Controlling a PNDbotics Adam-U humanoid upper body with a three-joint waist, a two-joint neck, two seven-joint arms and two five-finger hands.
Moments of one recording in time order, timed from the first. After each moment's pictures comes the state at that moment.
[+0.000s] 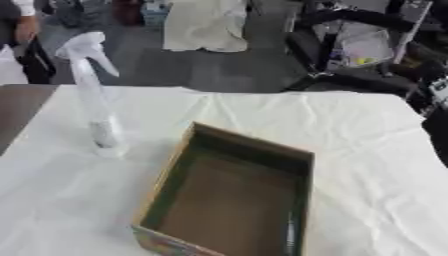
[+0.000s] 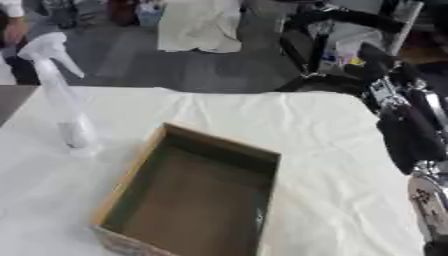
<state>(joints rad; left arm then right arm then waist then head) -1.00 0.97 -0.20 -1.63 -0.03 0.01 -0.54 -0.40 -0.51 -0.18 -1.96 -0.45 0.05 -0.04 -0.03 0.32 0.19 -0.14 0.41</state>
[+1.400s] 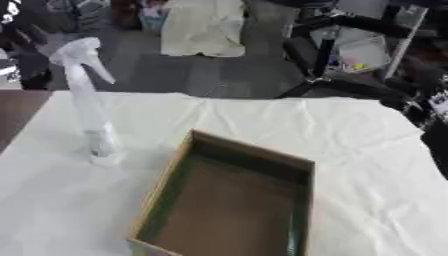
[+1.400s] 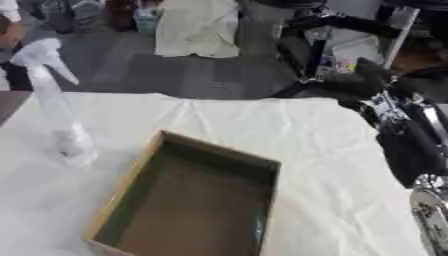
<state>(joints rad) -1.11 0.88 -0.24 -1.52 -0.11 -0.02 -0.57 -0.41 -0.51 -0.18 -1.95 -0.44 0.05 -0.02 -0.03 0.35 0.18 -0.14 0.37</state>
